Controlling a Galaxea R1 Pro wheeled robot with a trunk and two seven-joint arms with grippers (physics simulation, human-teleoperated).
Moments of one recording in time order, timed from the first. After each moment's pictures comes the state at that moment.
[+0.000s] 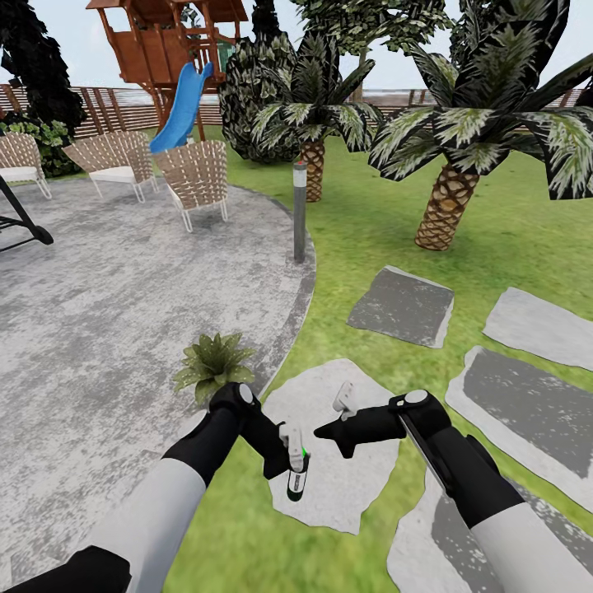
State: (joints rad) left arm -0.81 -0.17 -0.21 -0.81 -0.92 0.28 -1.45; right arm -0.64 -0.14 0.33 -1.25 0.13 0.64 1.10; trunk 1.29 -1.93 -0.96
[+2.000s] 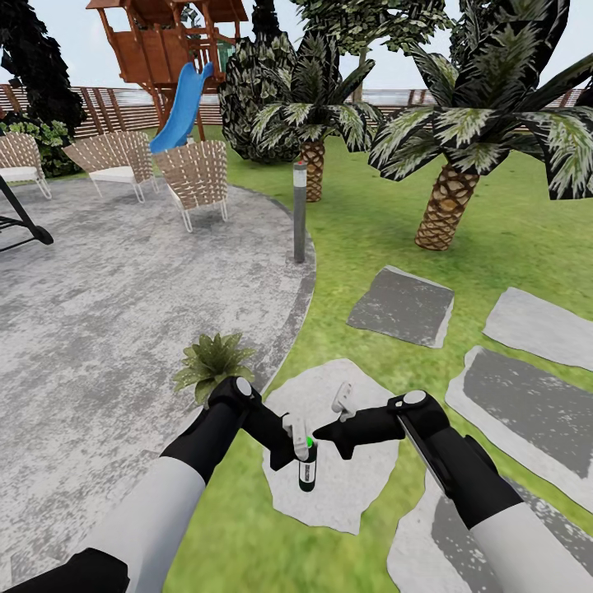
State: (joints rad) left arm -0.81 -0.17 -0.21 -0.87 -0.83 0.31 -1.45; right arm -0.64 -0.14 0.34 -1.25 0.13 0.64 1.10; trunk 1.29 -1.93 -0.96
